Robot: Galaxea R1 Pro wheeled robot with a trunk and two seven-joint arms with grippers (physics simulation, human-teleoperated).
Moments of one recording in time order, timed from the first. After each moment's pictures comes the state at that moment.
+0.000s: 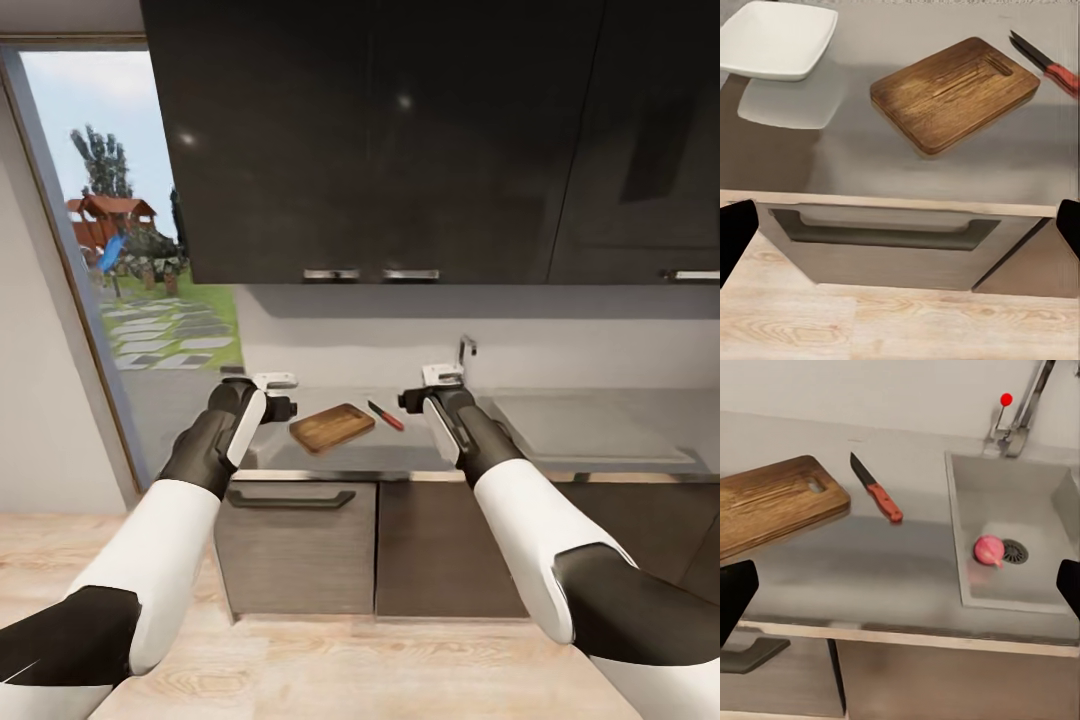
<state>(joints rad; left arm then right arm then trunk) -1.03 -0.09 -0.08 -0.92 0.18 0.94 0.27 -1.13 0.15 0.16 -0.64 -0.07 0.60 -0.20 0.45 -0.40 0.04</state>
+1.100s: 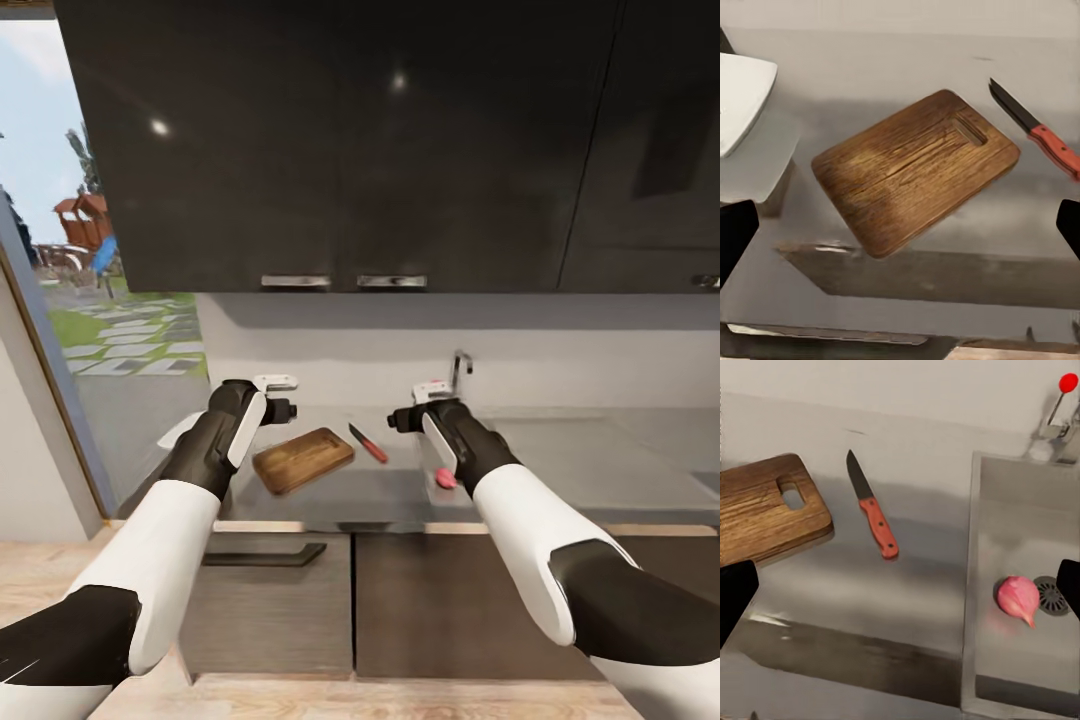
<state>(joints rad) -1.03 -0.09 -0.07 -0.91 0.18 0.94 0.27 -1.13 0.15 0.16 -0.53 -0.07 0.58 -0.04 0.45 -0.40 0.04</state>
